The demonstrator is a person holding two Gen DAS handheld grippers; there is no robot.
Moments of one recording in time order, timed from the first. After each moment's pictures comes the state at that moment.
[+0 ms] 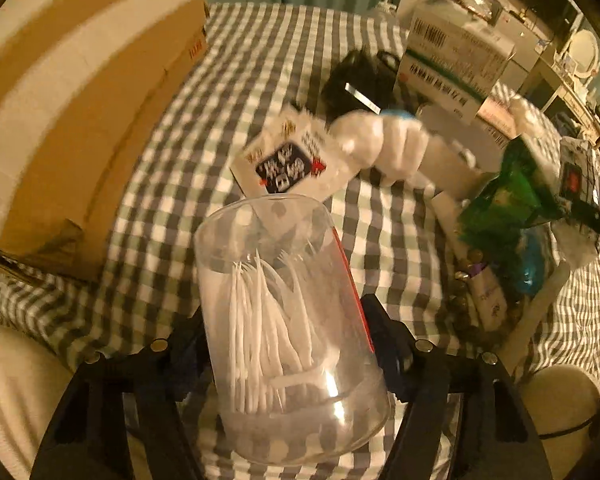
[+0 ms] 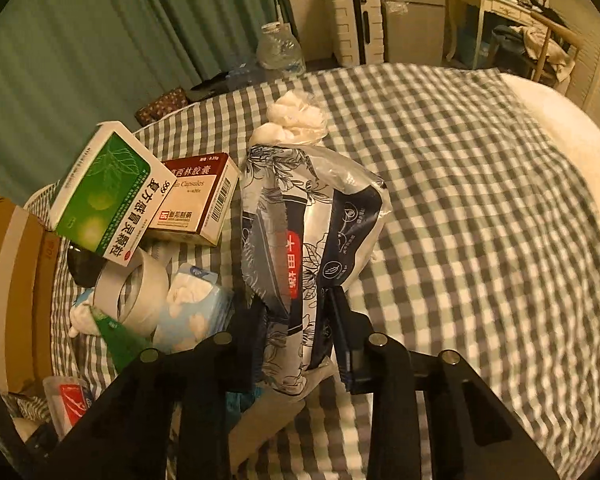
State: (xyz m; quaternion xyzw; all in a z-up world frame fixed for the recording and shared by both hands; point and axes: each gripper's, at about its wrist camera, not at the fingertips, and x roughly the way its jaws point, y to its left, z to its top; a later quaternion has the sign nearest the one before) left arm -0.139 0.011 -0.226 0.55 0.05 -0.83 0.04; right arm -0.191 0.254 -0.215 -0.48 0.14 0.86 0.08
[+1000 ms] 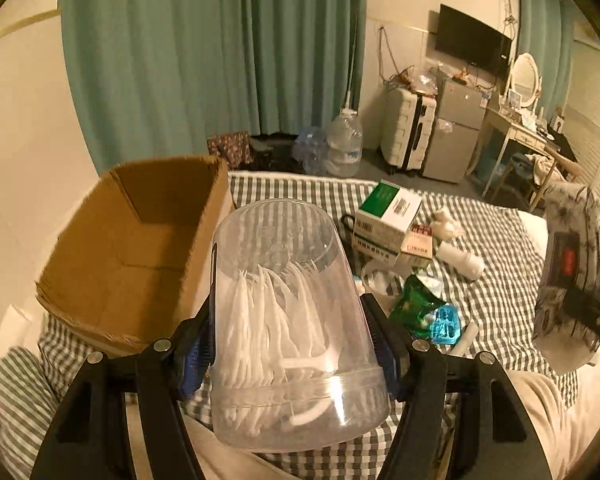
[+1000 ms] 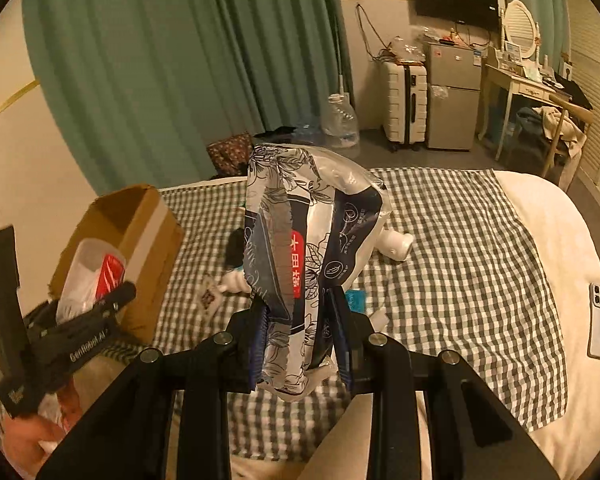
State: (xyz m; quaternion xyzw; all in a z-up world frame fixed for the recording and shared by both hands) left arm -0.084 -0.019 -0.042 0.38 0.00 -0.92 -0.01; right arm -0.057 0.151 -0.051 -0.38 0.10 0.92 0.00
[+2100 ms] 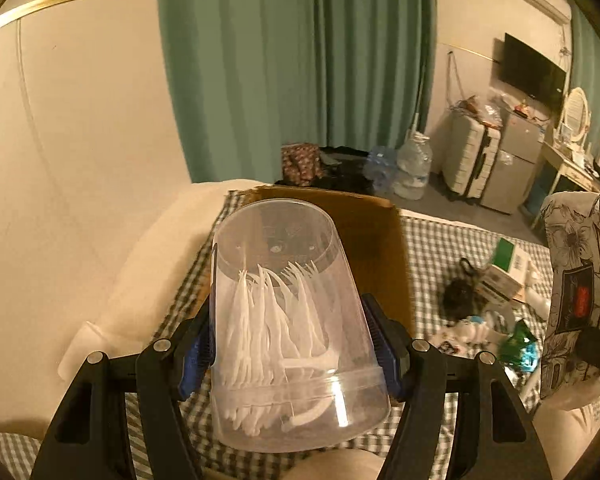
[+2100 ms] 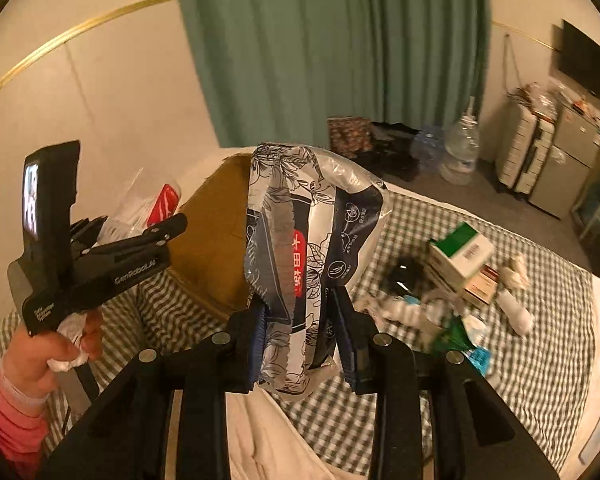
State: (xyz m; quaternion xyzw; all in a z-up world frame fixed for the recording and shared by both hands) left arm -0.100 -0.215 -0.010 0.37 0.02 -0.92 0.09; right arm -0.105 -0.059 -0.003 -0.41 -0.02 0.89 -0.19
